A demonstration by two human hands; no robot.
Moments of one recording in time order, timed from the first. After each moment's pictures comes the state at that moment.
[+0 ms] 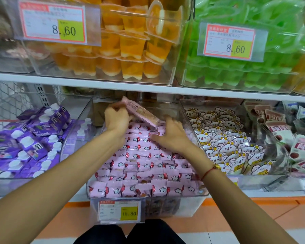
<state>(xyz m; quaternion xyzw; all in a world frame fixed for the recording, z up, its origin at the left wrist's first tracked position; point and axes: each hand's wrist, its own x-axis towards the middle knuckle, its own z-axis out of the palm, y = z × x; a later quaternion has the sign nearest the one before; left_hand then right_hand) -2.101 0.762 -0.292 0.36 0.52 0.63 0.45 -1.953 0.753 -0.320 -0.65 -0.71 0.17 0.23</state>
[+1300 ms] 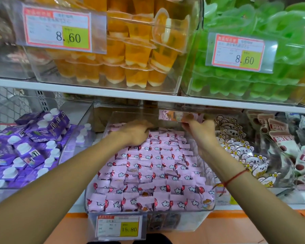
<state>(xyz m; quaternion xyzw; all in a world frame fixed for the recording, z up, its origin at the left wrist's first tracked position) -2.096 0.817 -0.322 0.83 0.51 0.13 0.18 -1.922 0.761 -0.289 -0.62 -0.38 0.35 0.60</state>
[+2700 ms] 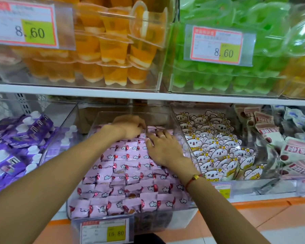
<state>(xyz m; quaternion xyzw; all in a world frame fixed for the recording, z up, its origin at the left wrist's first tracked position) -2.082 0.838 -0.314 0.86 0.50 0.06 0.08 -1.946 0.767 -0.352 -0.67 -0.73 0.05 0.07</state>
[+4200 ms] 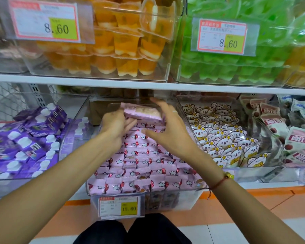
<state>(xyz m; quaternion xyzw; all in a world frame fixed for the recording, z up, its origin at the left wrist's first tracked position) -2.104 0.752 -0.295 0.28 0.48 0.60 0.57 -1.959 0.714 -0.298 -0.52 -0.74 0.14 0.39</state>
